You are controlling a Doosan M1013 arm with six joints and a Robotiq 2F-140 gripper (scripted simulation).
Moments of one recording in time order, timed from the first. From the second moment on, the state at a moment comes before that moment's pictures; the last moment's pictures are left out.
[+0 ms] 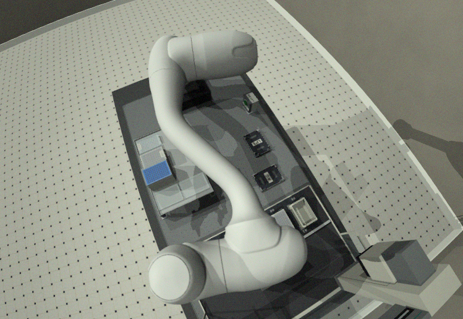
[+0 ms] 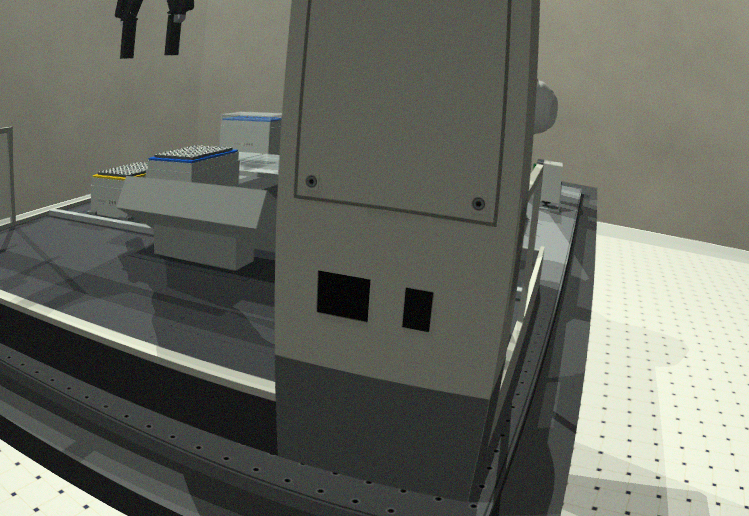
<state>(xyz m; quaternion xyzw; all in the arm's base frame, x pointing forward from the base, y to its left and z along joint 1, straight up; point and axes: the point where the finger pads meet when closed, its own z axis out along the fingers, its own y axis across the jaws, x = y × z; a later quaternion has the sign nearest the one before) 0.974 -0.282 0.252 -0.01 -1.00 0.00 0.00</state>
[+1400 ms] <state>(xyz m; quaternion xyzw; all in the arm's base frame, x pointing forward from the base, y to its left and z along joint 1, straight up) 0.996 -0.283 0.213 -0.01 -1.00 0.00 0.00</state>
